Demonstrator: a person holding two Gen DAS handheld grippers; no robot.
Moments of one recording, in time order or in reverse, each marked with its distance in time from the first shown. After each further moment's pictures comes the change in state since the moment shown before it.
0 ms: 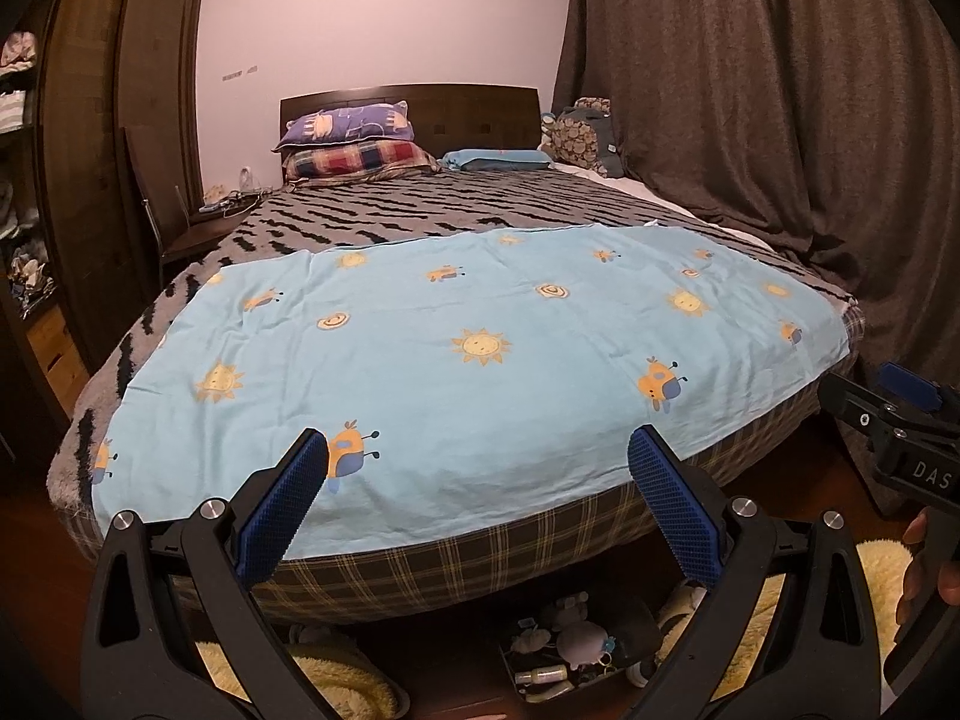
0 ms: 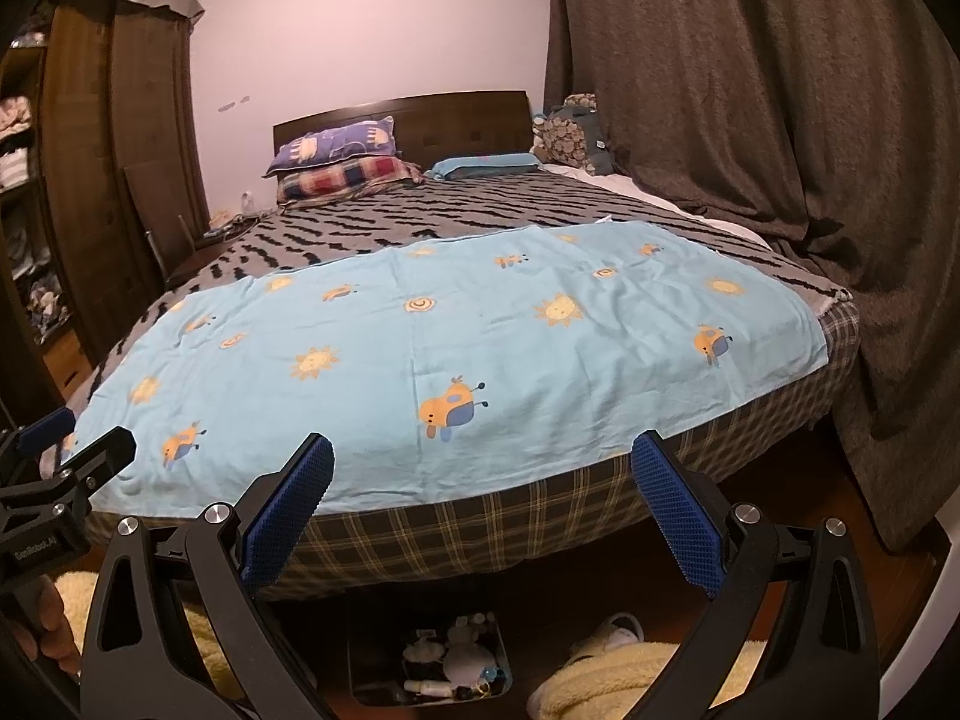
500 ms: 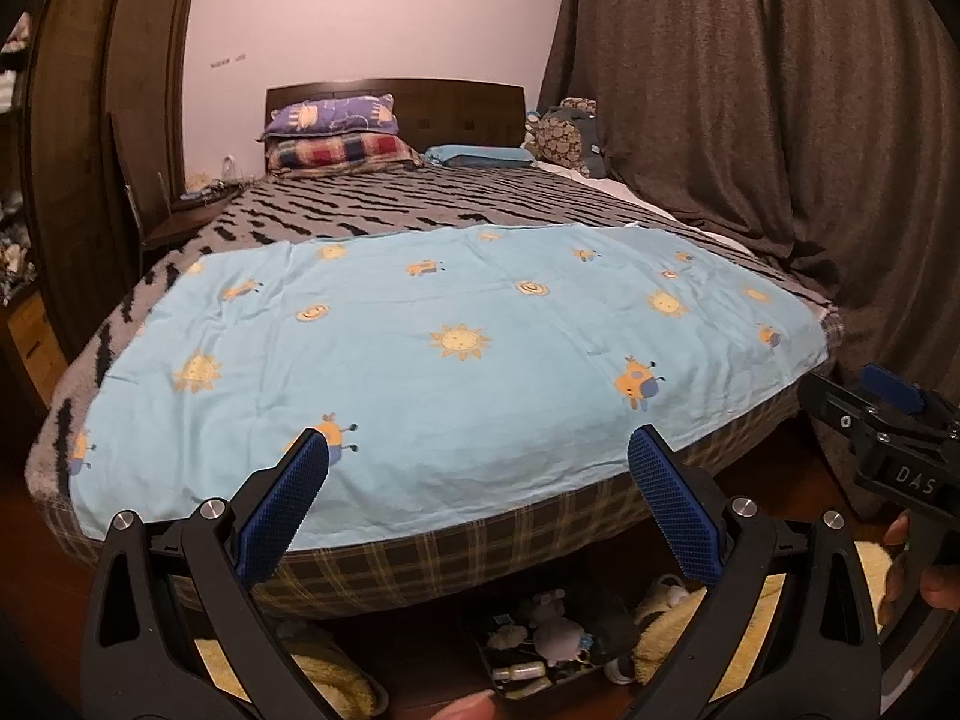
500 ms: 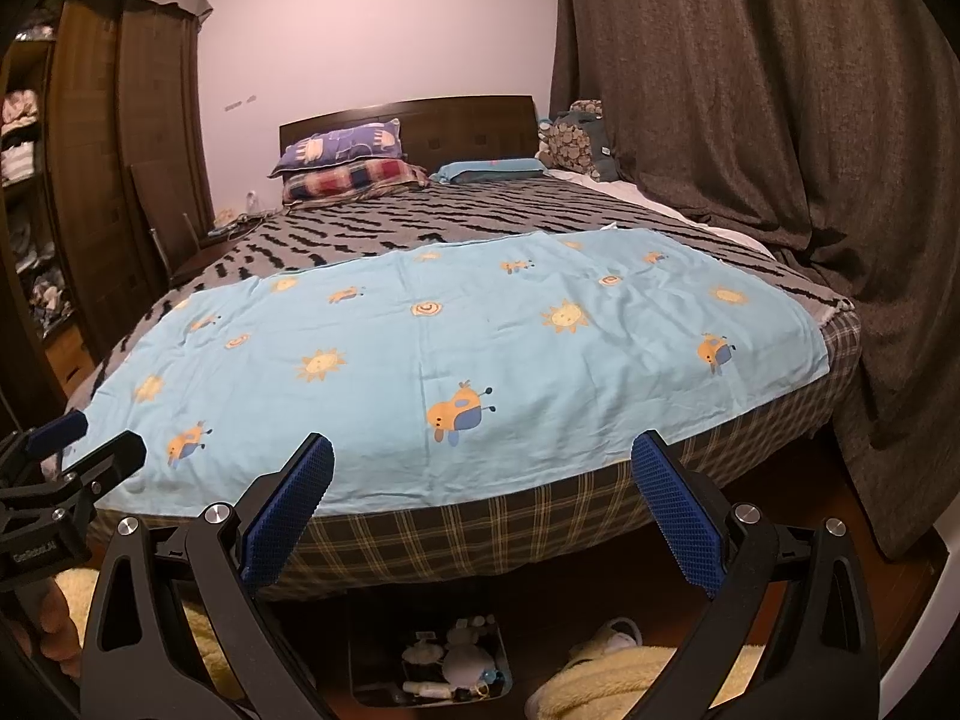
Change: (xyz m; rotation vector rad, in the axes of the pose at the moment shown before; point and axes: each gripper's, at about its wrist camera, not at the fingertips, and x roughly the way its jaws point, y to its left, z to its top) left arm -0.001 0.002 -0.005 -0.019 0.002 -0.049; right arm -0.001 0.007 -0.001 -0.014 -0.009 0.004
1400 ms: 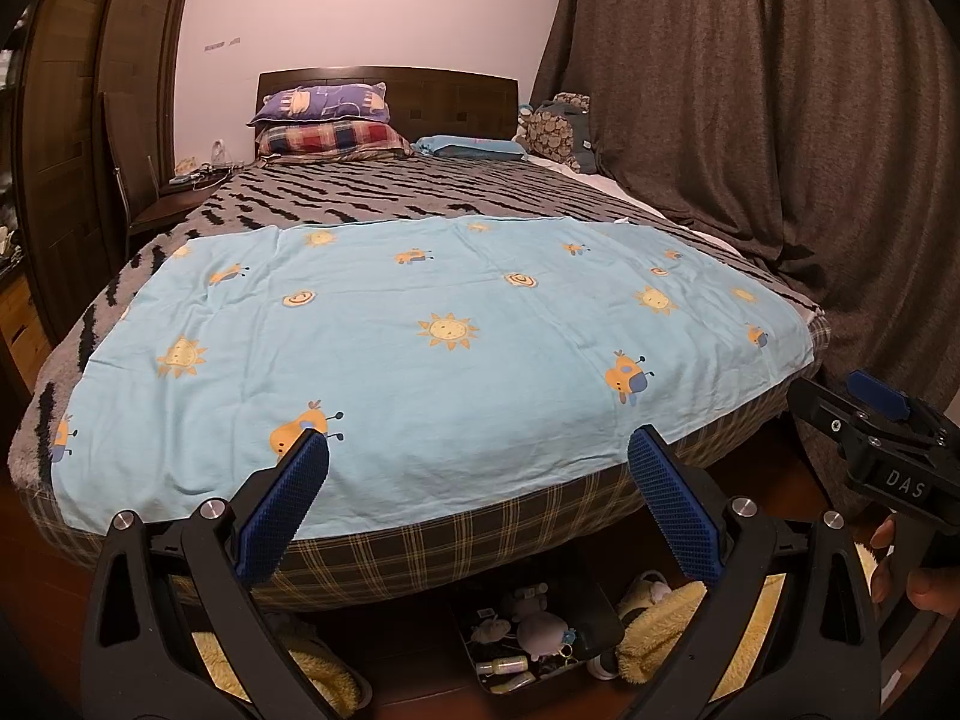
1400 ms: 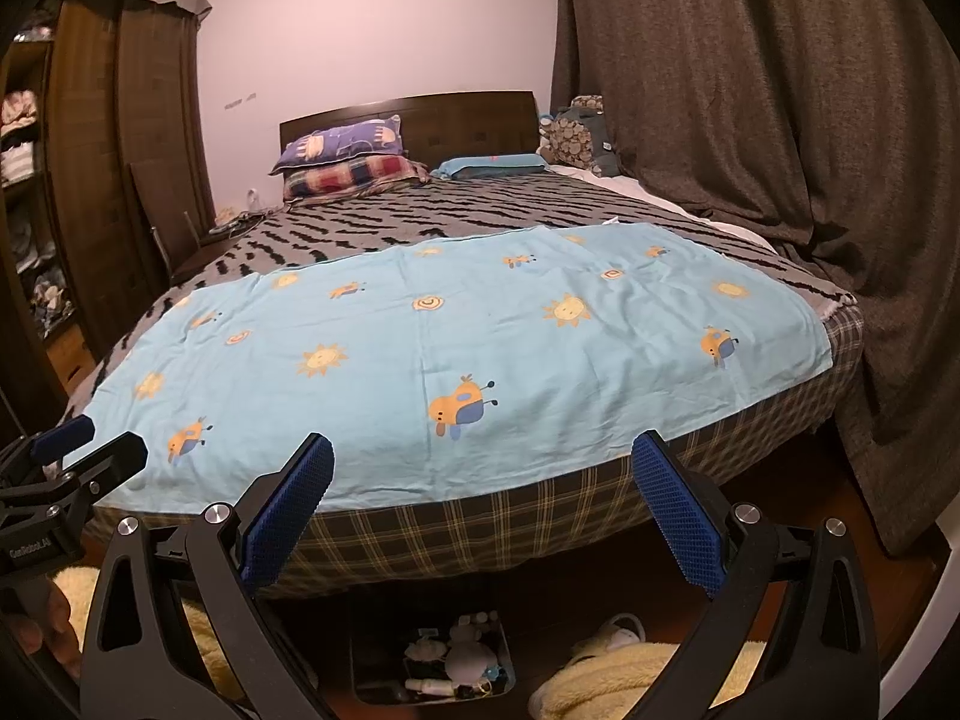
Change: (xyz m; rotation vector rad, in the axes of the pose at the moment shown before) left arm 0.005 0.004 -0.001 -0.031 0.025 -0.057; right arm -0.001 0.002 -0.003 0.000 0.003 0.003
